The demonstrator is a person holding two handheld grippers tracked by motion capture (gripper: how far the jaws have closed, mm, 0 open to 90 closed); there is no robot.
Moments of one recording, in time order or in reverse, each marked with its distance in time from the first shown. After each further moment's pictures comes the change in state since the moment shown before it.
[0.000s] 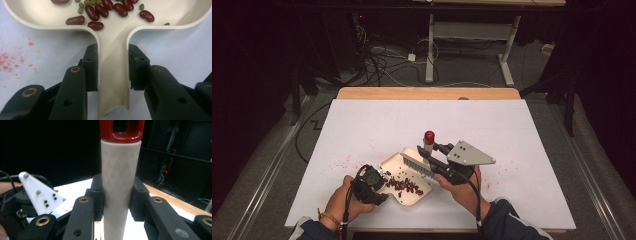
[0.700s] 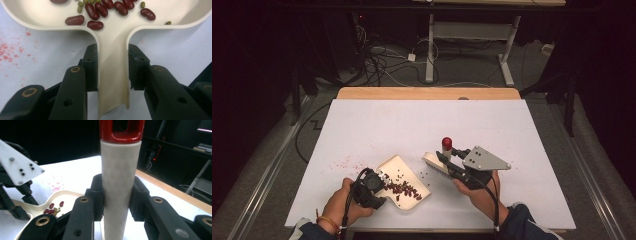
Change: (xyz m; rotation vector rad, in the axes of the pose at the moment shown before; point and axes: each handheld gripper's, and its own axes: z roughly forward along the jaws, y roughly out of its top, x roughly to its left) left arm -0.010 -0.003 -0.003 0.051 0.041 0.021; right arm -0.015 -0.017 -0.031 0.116 -0.077 -0.055
